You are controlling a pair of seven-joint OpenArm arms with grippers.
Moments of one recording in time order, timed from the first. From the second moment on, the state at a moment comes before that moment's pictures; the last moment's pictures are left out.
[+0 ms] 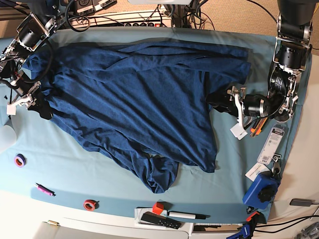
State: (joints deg) left arm -16.1 -25.0 14.2 61.3 -68.5 -42.8 67.2; right arm 10.9 26.4 50.4 53.9 67.0 39.6 -74.4
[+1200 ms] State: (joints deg) left arm -17.2 -25.5 14.6 60.9 -67.9 -42.6 69.5; right arm 10.9 26.4 50.4 53.9 67.0 39.6 -74.4
